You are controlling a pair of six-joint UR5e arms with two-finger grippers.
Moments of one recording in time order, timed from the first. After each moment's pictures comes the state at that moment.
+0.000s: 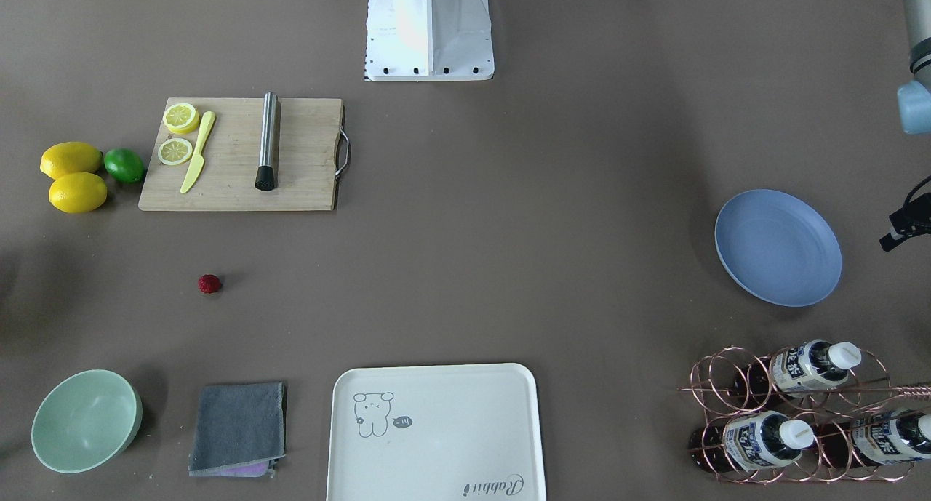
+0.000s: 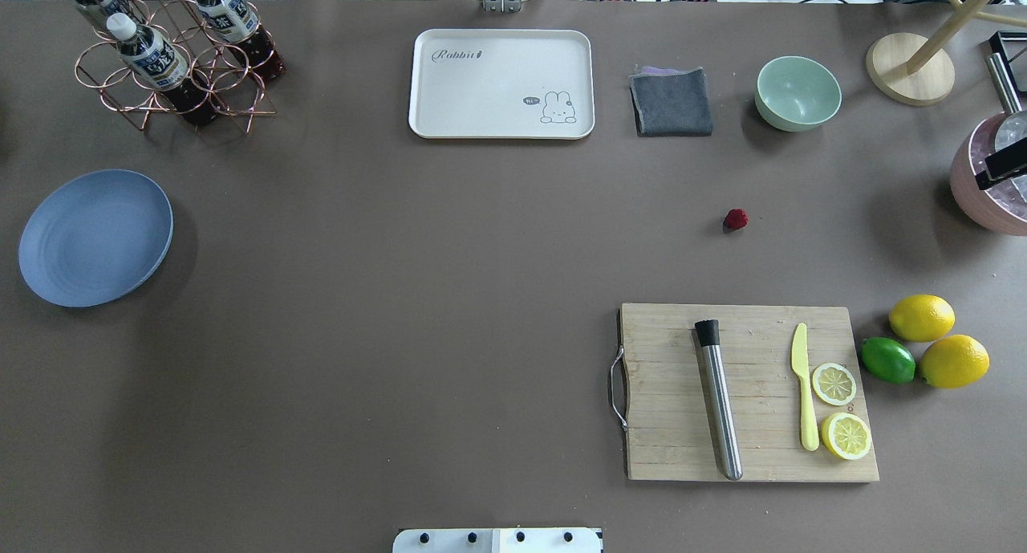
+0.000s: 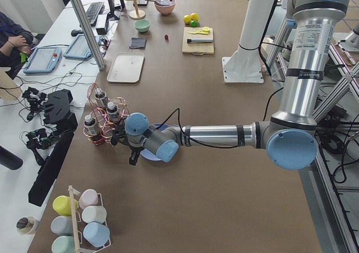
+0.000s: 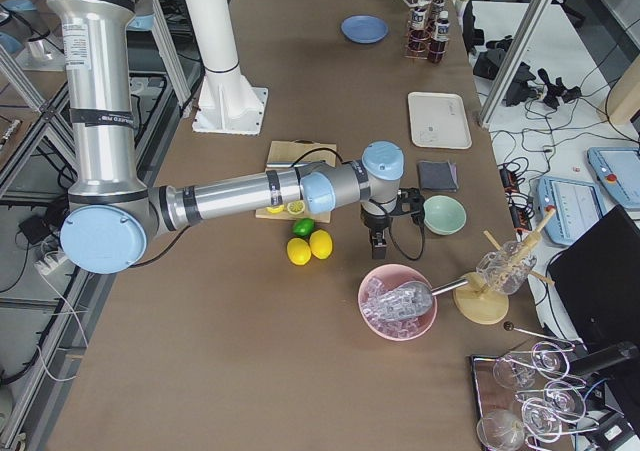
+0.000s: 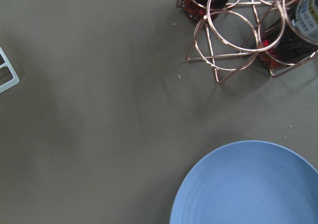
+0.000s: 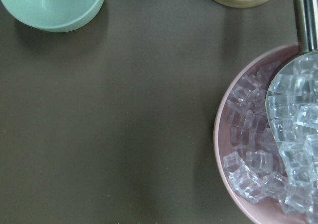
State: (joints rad) left arm -1.34 -1.71 -1.30 -2.26 -2.38 -0.36; right arm 1.29 -1.54 1.75 -1.41 2.28 0.36
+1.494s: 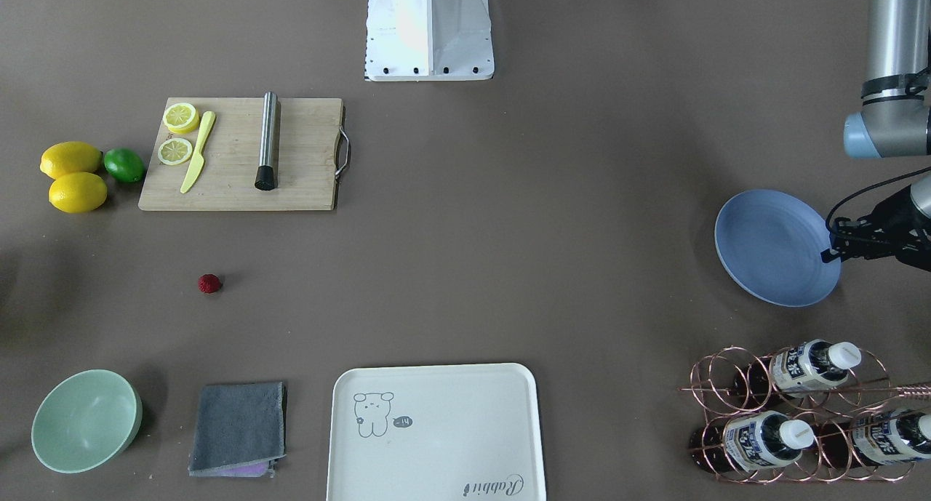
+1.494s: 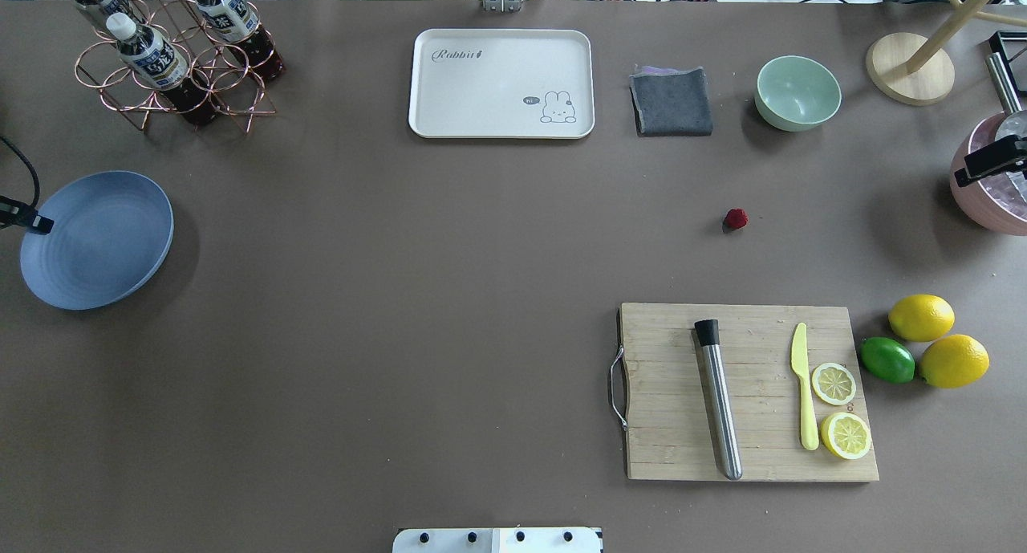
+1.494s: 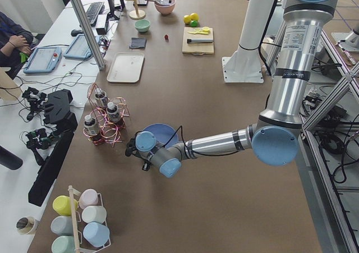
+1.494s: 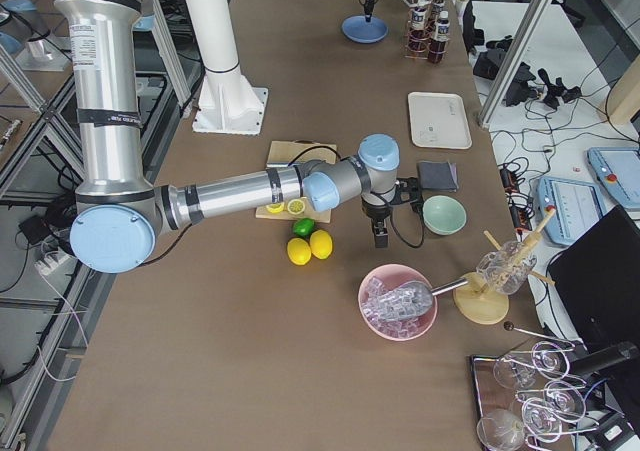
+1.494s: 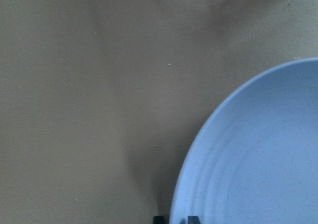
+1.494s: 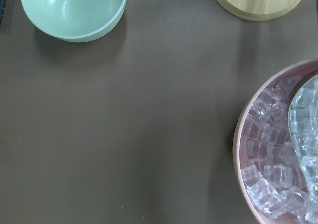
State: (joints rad) left arm -1.20 -1.72 -1.11 -2.52 -2.43 -0.44; right arm 1.27 -1.54 1.75 -1.34 2.27 0.39
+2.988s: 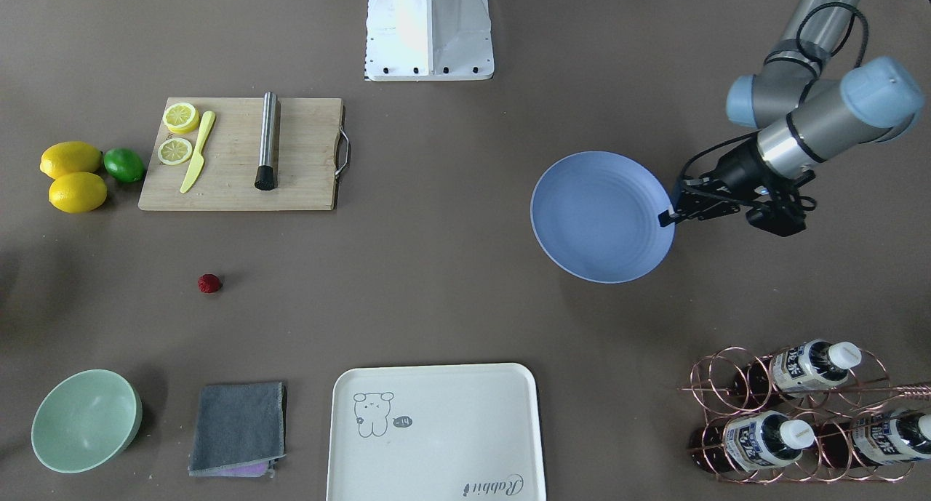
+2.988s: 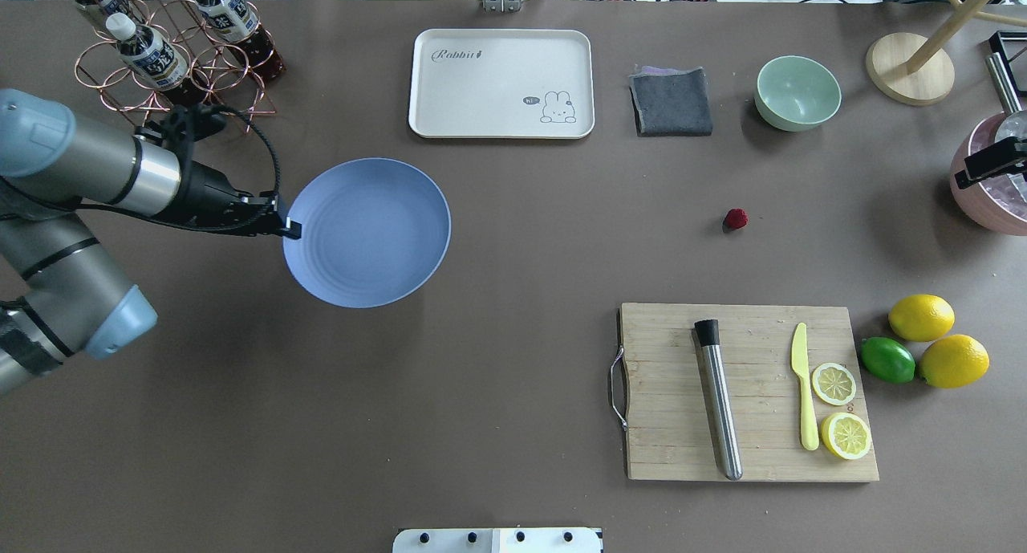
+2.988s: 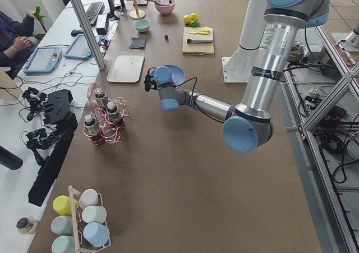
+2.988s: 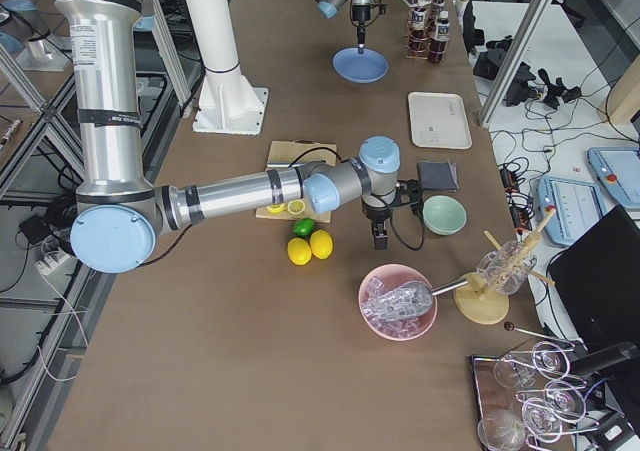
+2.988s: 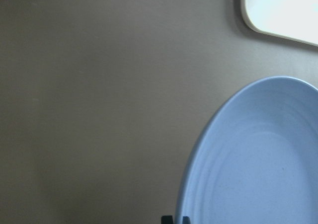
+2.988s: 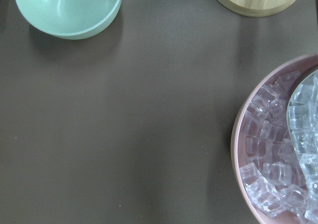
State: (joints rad) left arm -0.79 -1.90 -1.54 -2.52 -2.22 -1.33; right arm 1.27 -1.54 1.74 -1.35 2.27 0.39
